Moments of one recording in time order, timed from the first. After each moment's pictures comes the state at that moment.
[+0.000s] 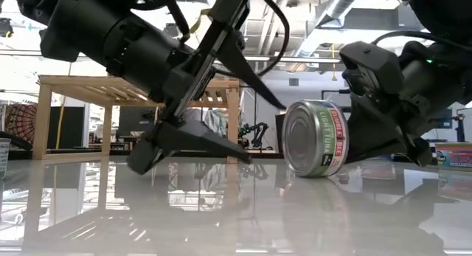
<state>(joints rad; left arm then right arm) -0.44 1.95 0.95 0.53 -0.48 -1.51 0.54 1.73 0.65 0.22 0.64 1.28</state>
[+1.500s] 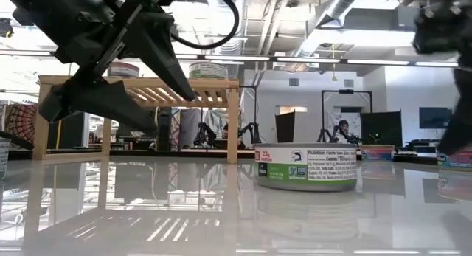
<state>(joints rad) -0.58 1.70 0.95 -0.11 -0.66 -1.58 0.78 1.66 0.90 -0.71 0.58 1.53</state>
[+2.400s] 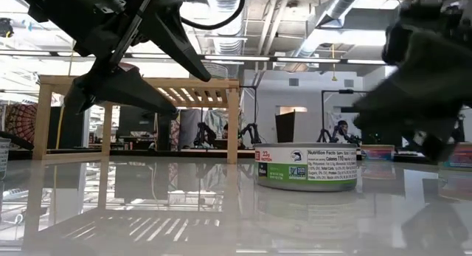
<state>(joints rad) -0.58 1.70 0.95 -0.03 -0.76 -1.45 0.70 1.75 0.53 0.77 0.65 1.01</state>
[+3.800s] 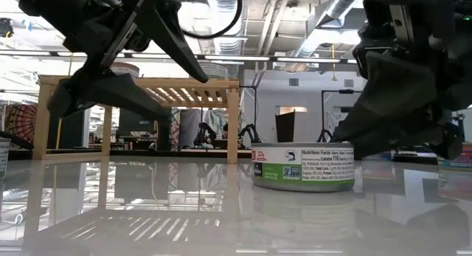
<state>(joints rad) -0.58 1.70 0.95 -0.02 -0.67 -1.60 0.63 1.72 0.74 0.18 0.58 1.36</state>
